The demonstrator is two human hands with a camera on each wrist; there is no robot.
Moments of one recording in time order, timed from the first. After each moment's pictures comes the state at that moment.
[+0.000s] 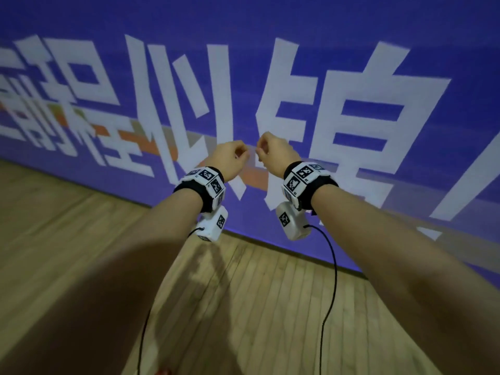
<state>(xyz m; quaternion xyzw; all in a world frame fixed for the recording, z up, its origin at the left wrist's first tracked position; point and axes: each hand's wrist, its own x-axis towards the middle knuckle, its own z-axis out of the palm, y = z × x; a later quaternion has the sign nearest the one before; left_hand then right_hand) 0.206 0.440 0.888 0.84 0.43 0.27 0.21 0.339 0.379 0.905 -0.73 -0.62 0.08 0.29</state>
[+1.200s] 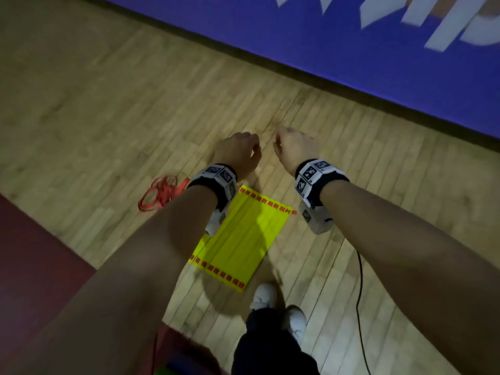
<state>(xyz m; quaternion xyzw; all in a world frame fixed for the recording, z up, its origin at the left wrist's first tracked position) -0.145 0.116 0.582 0.85 0.51 0.07 0.10 0.003 0.091 0.578 -0.71 -0.70 0.10 0.08</state>
